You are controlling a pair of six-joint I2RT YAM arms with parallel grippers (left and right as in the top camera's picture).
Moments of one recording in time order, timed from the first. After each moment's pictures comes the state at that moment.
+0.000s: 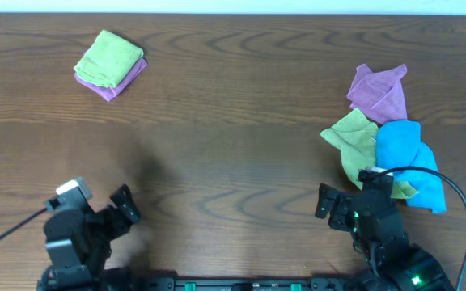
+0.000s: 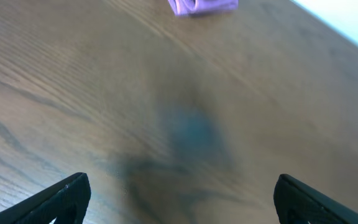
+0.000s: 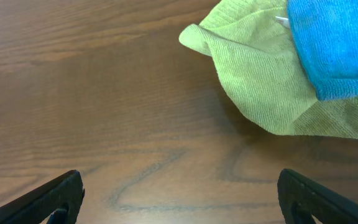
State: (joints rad) left arm 0.15 0.28 0.52 -0.91 0.05 -0.38; right arm 0.45 0.53 0.54 -0.83 0.27 0.60
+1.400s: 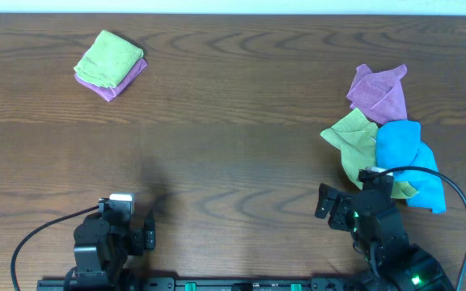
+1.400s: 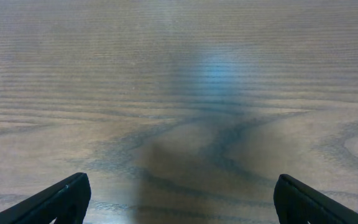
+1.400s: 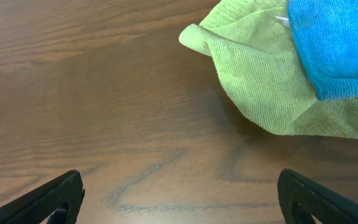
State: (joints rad) left arm 0.01 0.08 0.27 -0.93 0.07 0.07; right arm 0.45 0.53 0.54 -0.83 0.27 0.60
